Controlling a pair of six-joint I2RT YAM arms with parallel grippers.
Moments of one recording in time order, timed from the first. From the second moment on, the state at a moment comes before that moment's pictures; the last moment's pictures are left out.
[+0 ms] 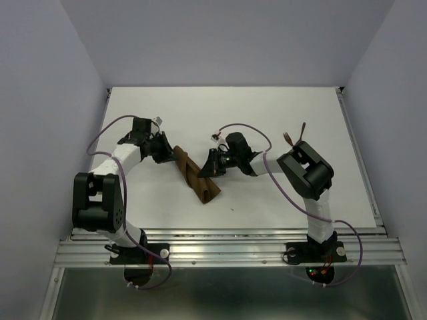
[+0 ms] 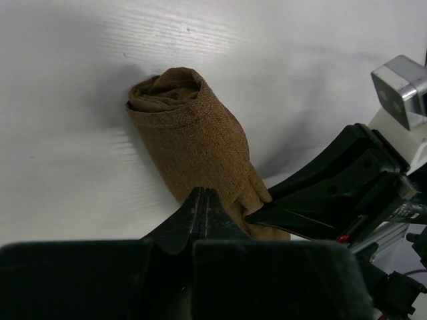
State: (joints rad) left arm -0.07 1.50 0.96 -0.40 0.42 -0.49; right arm 0.68 2.08 1.11 0.43 -0.72 0.79
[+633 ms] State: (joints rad) left arm -0.18 1.76 1.09 -0.29 0.43 -0.56; right arm 0.65 2.05 1.06 0.43 -0.71 0.78
